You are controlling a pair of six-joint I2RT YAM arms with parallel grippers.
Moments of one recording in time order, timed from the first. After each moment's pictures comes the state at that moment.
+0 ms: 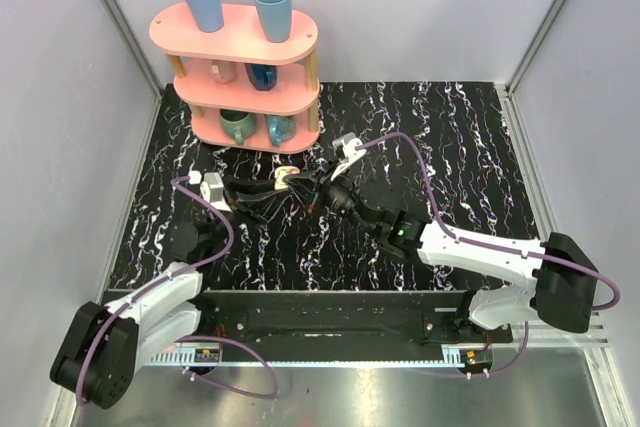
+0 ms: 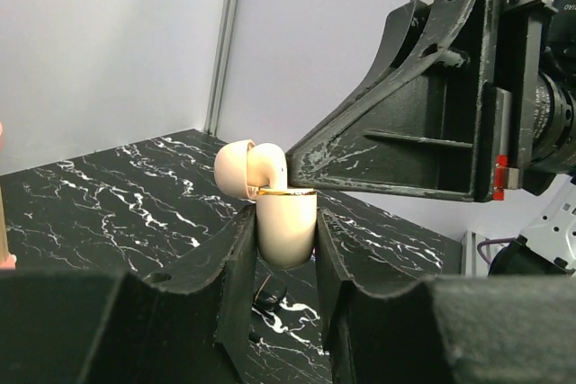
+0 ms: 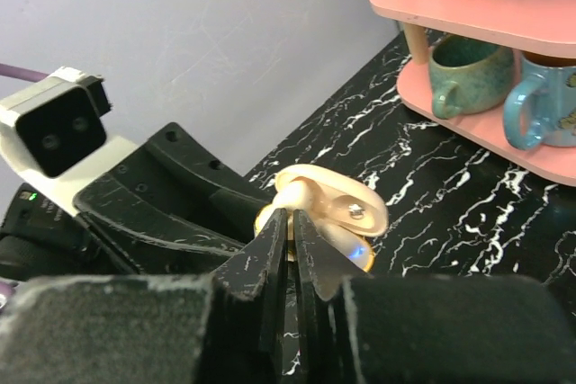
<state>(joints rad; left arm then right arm) -0.39 0.93 0.18 1.26 0.54 -0.54 1.08 1.33 0.89 0.55 0.18 0.46</state>
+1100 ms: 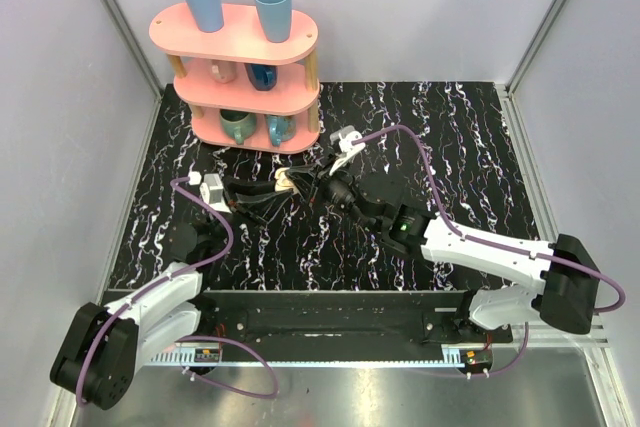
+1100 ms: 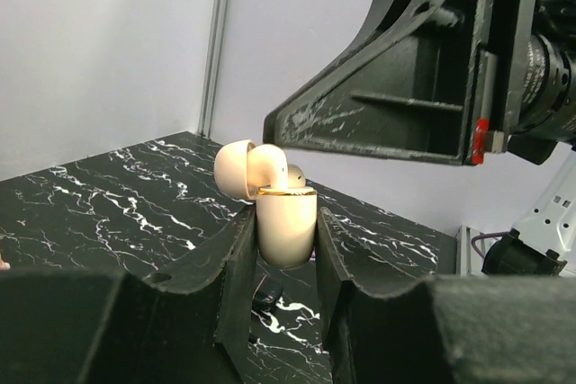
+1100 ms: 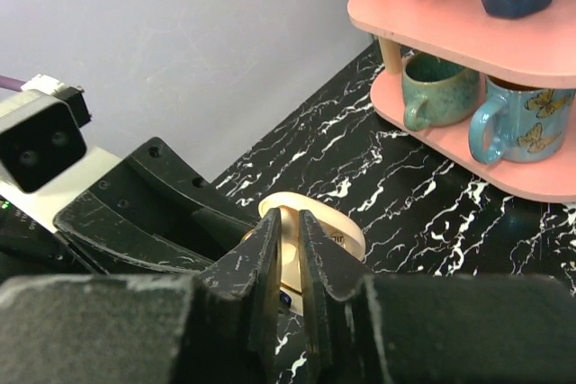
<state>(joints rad) -0.39 0.92 0.18 1.28 0.56 -0.54 1.08 1.31 0.97 0.45 0.22 0.37</state>
